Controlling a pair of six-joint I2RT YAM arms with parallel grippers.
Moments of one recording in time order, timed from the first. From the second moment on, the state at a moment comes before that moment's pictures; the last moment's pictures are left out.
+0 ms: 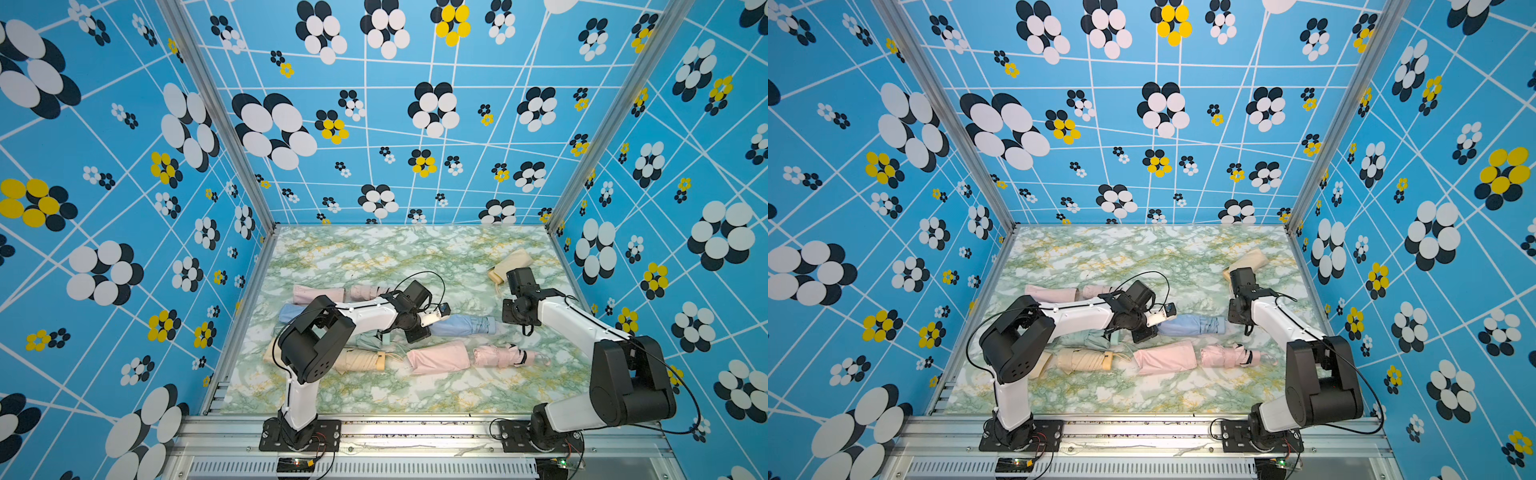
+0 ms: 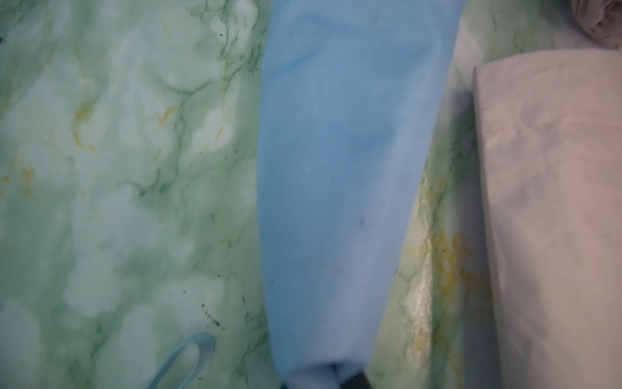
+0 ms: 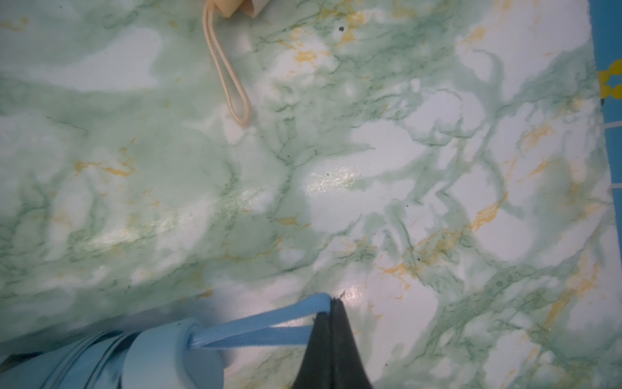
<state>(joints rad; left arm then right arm) -0.78 1.92 1.16 -0.32 0.23 0.48 0.13 1.47 0.86 -0.60 0.31 0.27</state>
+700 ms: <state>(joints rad) -0.78 1.92 1.15 -0.33 0.23 0.48 0.09 1.46 0.86 -0.63 0.42 0.27</state>
